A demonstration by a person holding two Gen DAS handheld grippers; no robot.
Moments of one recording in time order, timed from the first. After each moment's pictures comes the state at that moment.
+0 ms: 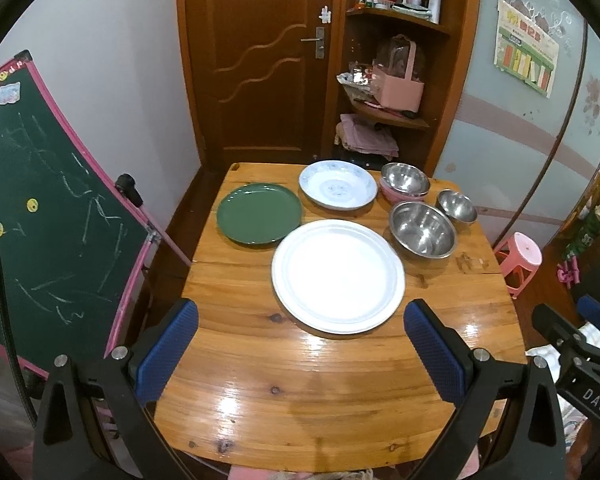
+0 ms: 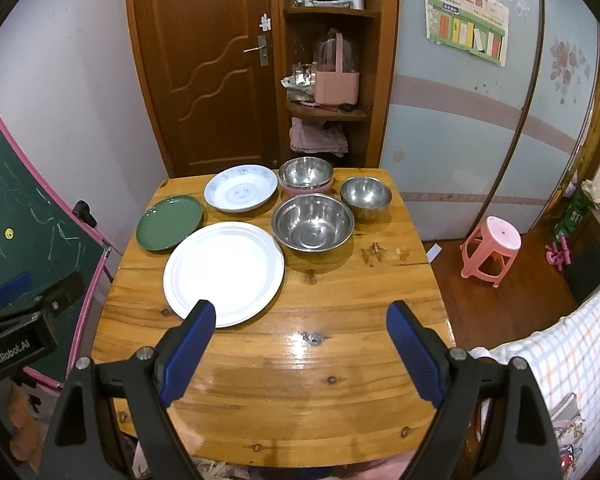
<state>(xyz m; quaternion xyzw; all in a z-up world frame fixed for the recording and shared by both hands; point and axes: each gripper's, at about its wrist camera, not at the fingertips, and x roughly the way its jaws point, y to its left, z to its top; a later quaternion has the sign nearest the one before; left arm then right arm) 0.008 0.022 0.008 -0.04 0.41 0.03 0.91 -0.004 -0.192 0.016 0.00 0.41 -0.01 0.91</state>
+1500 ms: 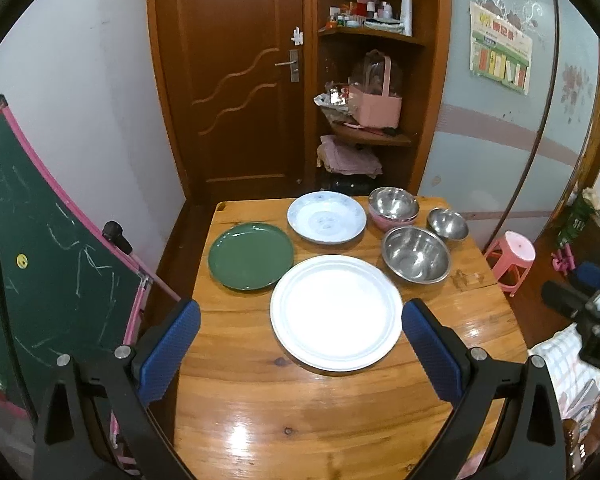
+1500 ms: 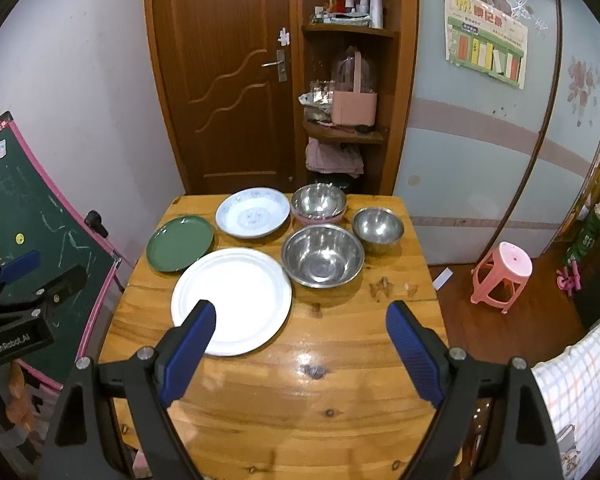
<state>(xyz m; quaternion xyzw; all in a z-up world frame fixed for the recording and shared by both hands) 0.037 0.028 0.035 0.01 0.38 0.00 0.93 0.028 -0.198 0.045 -0.01 0.39 0.02 0.92</state>
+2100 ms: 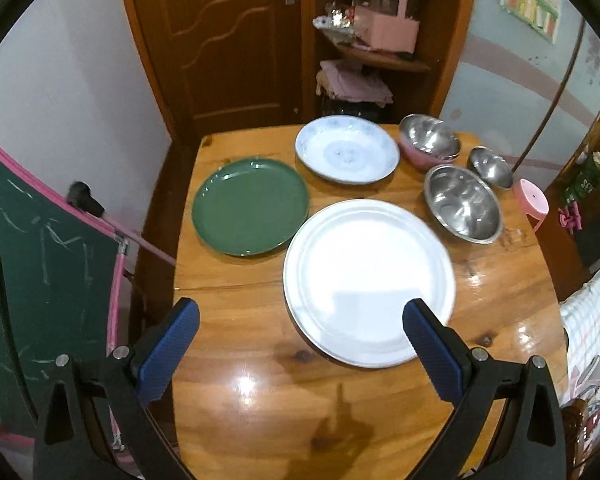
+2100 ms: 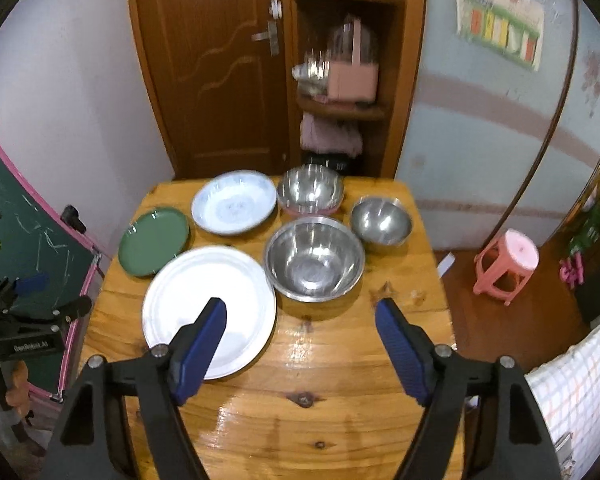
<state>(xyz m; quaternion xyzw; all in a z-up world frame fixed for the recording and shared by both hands) 0.145 0.056 -0.063 0.01 0.50 -0.02 0.87 0.117 -0.214 -0.008 -0.01 0.45 0.02 0.89</state>
